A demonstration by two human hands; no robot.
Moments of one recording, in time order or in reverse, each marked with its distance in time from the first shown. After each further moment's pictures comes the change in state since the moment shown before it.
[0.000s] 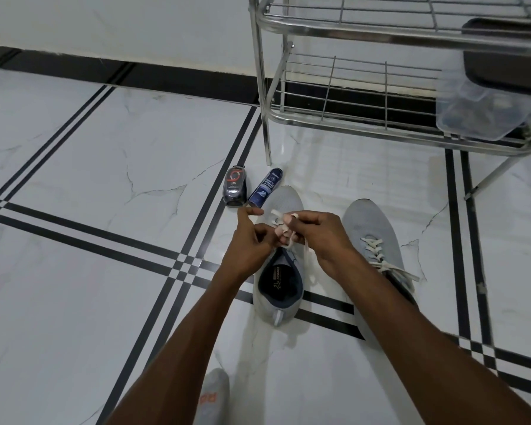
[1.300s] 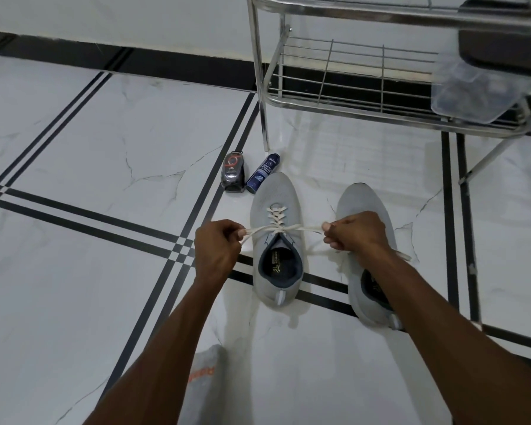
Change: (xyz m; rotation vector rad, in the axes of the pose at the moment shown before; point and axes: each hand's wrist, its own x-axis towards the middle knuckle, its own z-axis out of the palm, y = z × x) left_hand -0.029 -0.034 -0.030 0.520 0.393 0.043; right_hand -0.015 0.012 -0.068 -0.394 0.313 0.228
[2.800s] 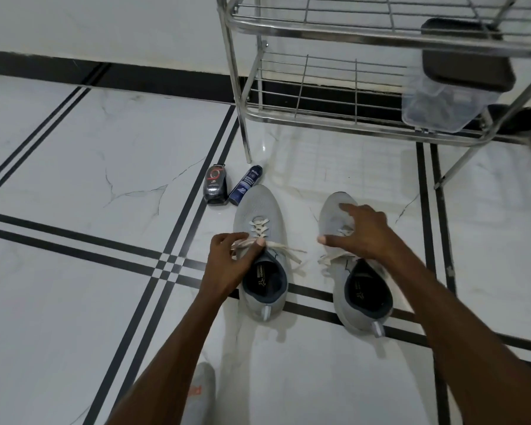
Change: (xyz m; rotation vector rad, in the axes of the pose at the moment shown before) left_hand -0.012 0.018 0.024 -0.217 -0.242 -0.059; right_hand -0.011 -0.022 -0.058 -0.748 -0.099 -0.306
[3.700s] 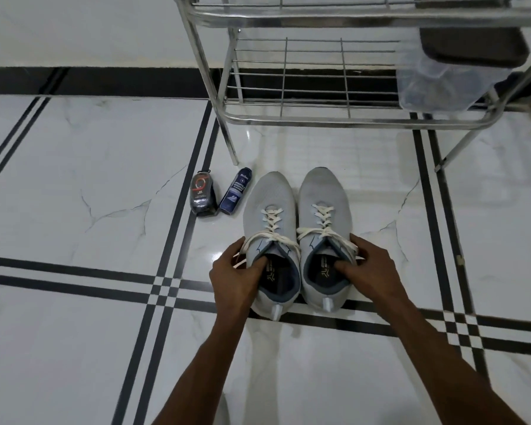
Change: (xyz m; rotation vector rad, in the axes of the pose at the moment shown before) left_hand 0.009 0.020 0.023 -0.204 0.136 -0.141; right_hand -0.018 0.027 0.066 0.651 0.168 0.327
